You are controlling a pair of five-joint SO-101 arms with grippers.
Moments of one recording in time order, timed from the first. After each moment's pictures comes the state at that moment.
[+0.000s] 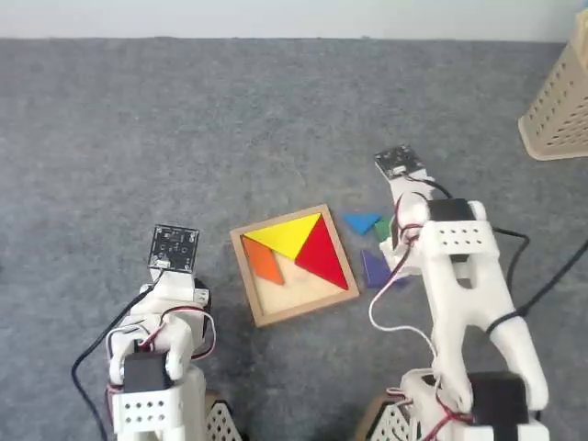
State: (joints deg) left arm -11.0 -103.5 97.1 72.6 -6.1; right arm -6.2 -17.5 39.3 69.4 18.2
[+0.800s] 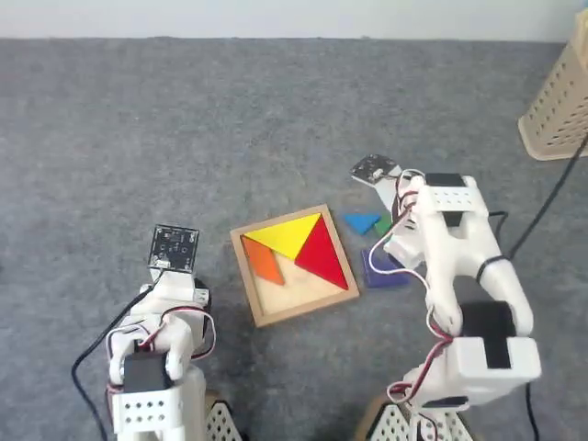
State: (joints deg) left arm -11.0 -103.5 97.1 72.6 -6.1; right arm -5.0 5.5 25.4 67.8 43.1
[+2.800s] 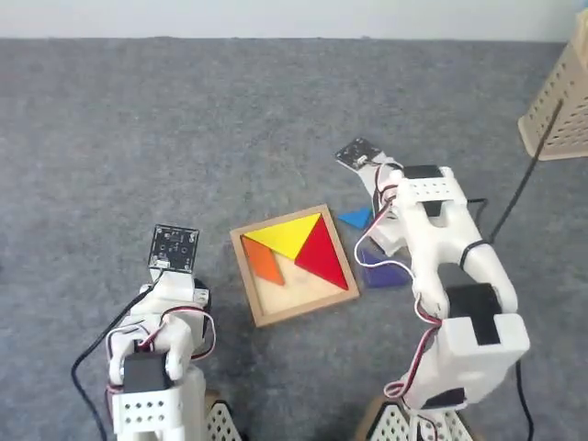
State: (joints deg) left arm -11.0 -103.5 97.1 72.6 -6.1; right arm -9.1 11.3 20.9 61.9 35.7
